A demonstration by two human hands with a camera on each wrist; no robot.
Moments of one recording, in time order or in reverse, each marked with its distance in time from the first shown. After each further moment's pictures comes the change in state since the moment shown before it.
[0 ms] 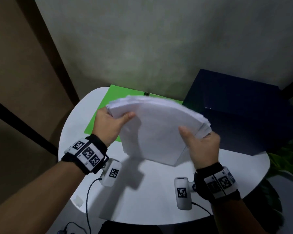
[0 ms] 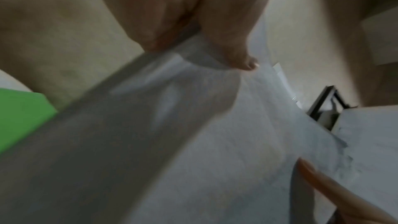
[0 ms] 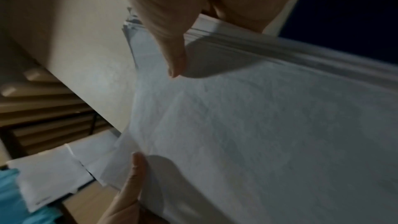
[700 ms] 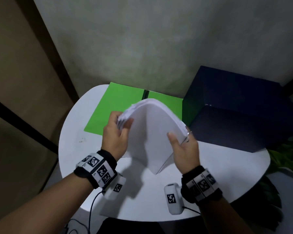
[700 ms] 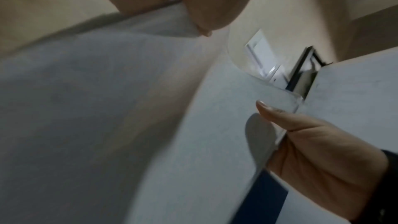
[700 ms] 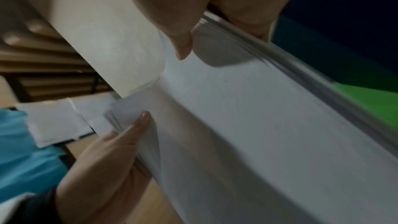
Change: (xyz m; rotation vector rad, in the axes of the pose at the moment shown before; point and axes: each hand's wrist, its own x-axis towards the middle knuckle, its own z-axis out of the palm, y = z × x) left_hand -0.044 -0.003 0.018 0.302 0.129 -0.027; right_hand -0.021 0.029 0.022 -0.179 -0.075 0.000
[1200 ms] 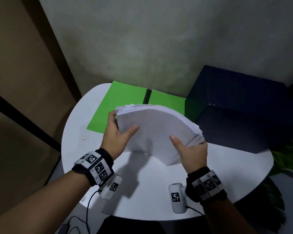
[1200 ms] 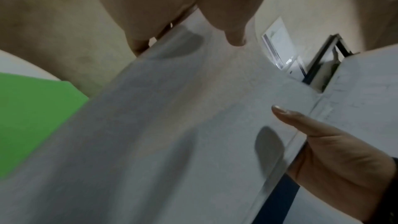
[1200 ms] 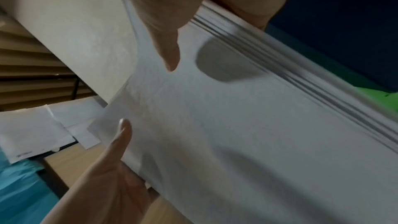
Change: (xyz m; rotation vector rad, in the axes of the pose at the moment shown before) left_hand 0.001 -0.024 -0.007 -0.393 -0.187 -0.118; right_hand -0.001 0.003 -0.006 0.144 0.085 0.092
